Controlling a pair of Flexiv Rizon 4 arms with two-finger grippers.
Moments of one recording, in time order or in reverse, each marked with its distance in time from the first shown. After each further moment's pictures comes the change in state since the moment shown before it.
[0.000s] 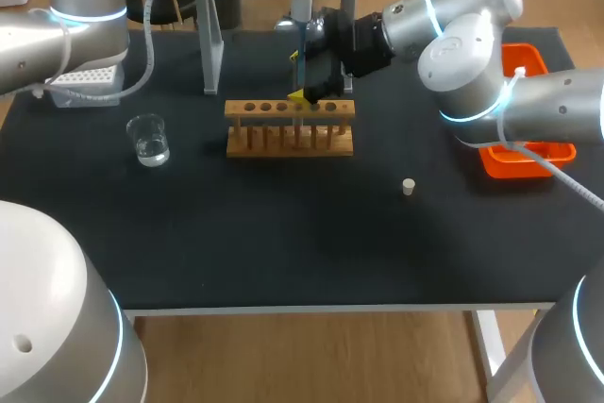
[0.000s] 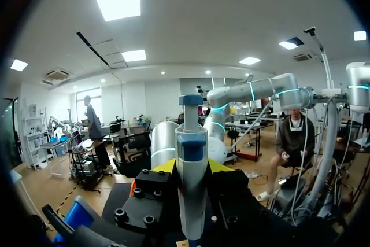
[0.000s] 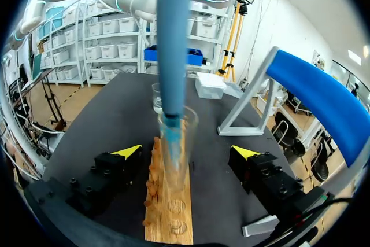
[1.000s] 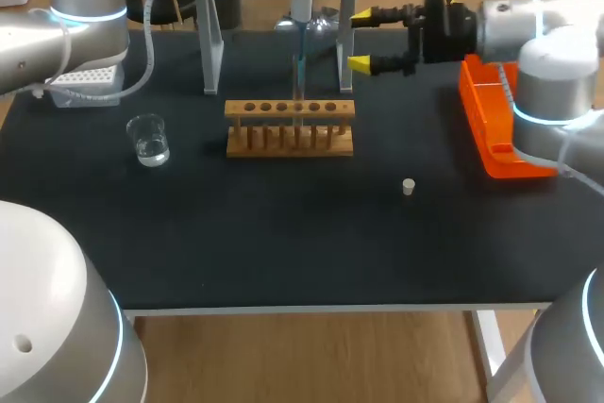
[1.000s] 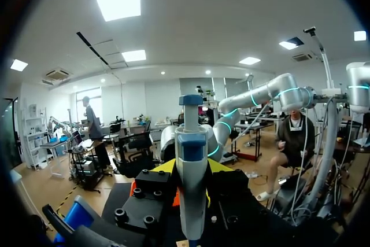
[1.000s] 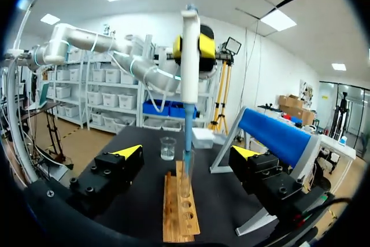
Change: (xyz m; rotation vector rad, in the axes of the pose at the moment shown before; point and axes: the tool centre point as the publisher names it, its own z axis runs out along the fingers) left arm 0.000 0.000 0.000 0.000 0.000 0.000; right arm 0.018 0.049 -0.140 -0.447 -0.031 0.011
